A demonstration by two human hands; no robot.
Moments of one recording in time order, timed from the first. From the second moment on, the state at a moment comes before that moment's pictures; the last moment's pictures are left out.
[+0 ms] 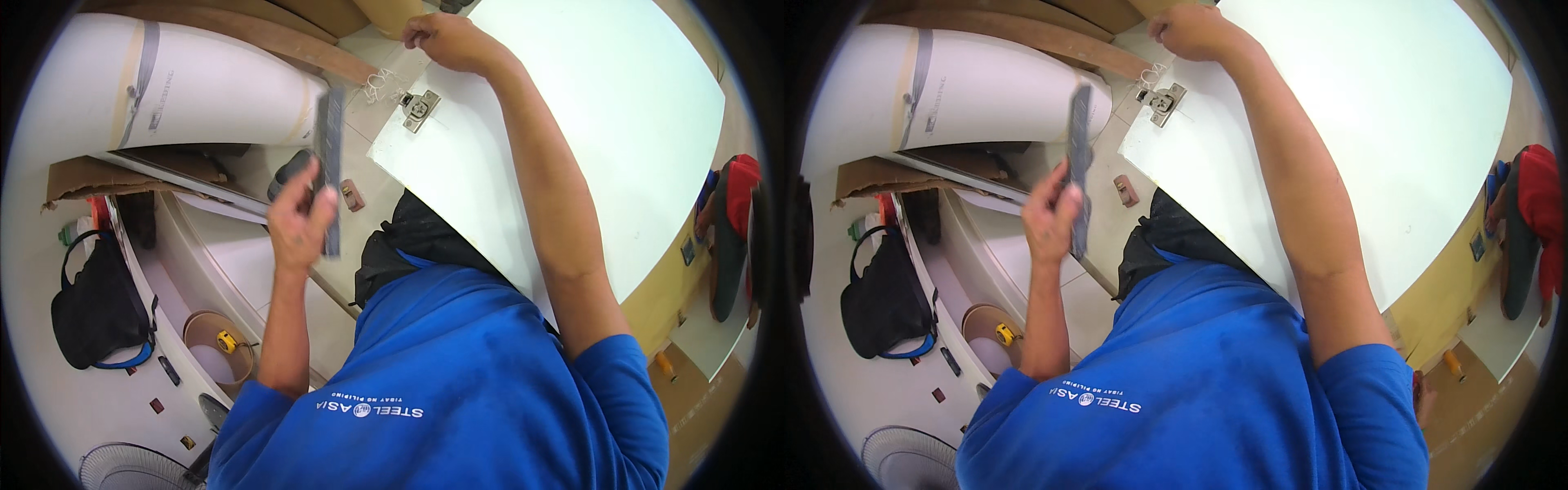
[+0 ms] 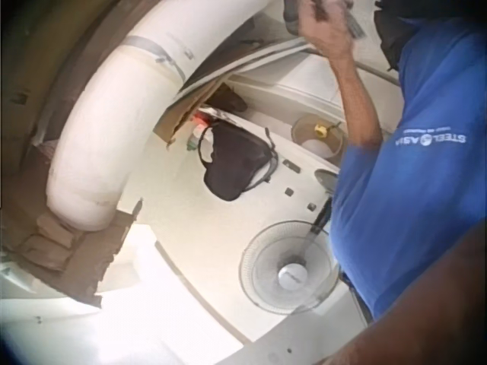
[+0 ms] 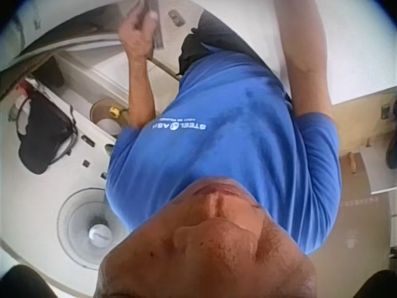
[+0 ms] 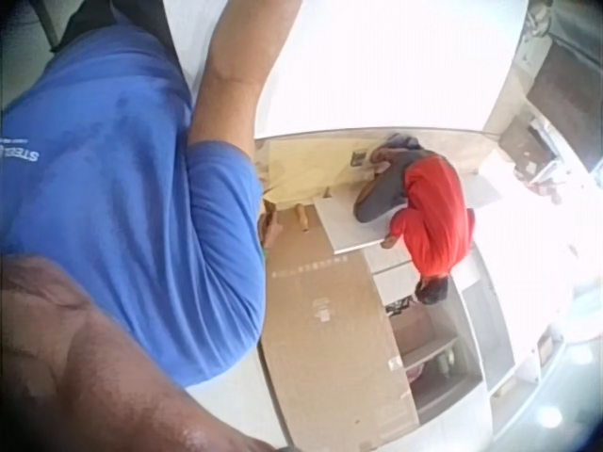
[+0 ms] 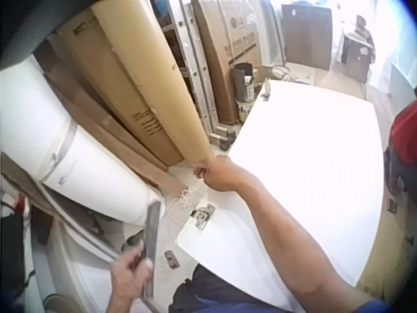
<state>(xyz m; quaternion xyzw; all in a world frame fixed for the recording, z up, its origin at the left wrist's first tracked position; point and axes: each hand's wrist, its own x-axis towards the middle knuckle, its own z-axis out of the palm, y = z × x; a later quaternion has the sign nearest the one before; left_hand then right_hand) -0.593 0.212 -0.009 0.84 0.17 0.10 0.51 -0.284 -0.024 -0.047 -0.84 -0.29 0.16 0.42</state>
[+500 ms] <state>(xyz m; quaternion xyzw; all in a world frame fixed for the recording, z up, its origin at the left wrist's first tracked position) -0.542 0.168 -0.001 0.96 0.00 0.04 0.29 -0.297 -0.032 -0.026 -0.72 -0.19 0.17 0.65</state>
